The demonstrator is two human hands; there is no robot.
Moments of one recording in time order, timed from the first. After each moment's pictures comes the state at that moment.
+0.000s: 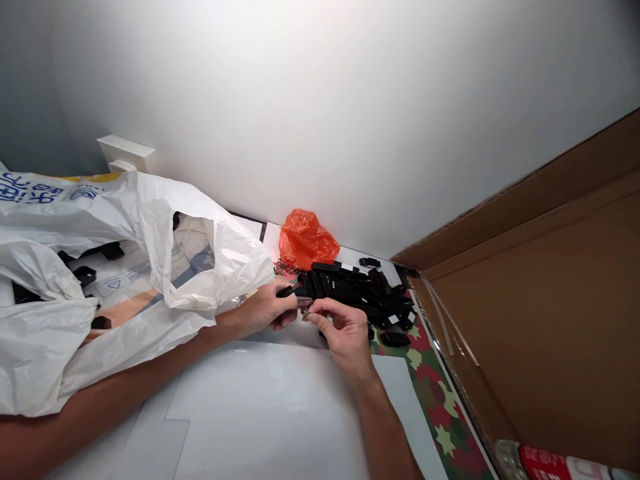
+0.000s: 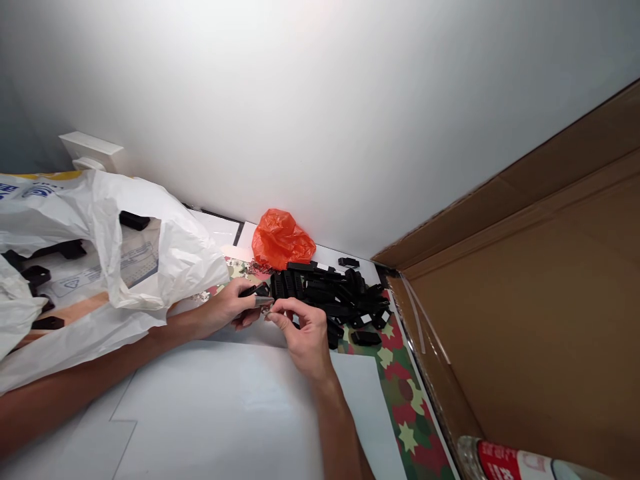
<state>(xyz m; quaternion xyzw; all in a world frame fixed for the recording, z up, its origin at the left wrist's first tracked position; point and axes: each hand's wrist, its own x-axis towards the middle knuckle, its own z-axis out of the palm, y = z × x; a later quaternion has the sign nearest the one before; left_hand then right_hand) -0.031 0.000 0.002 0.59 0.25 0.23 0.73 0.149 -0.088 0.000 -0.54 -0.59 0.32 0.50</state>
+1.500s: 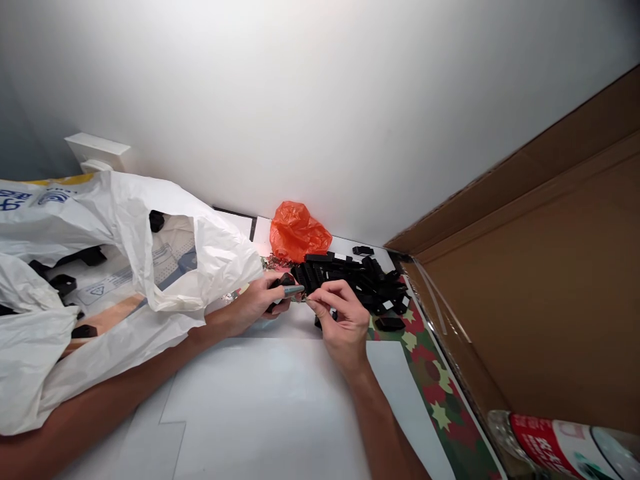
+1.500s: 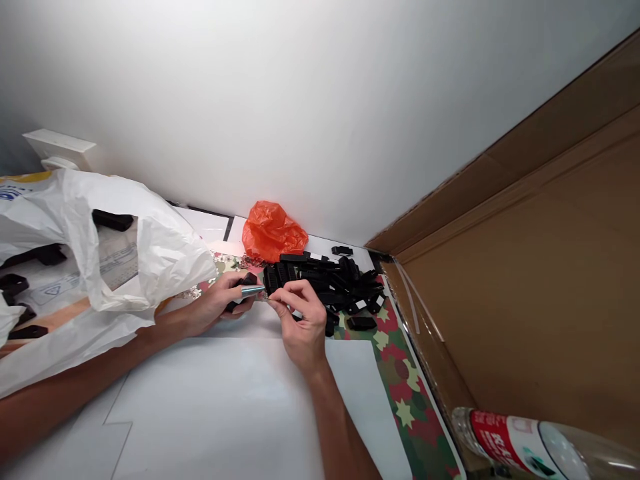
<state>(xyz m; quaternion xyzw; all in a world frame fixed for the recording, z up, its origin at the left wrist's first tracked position) -0.028 0.003 0.007 0.53 0.25 0.23 0.77 0.145 -0.089 0.001 -0.54 -0.62 0.13 0.56</state>
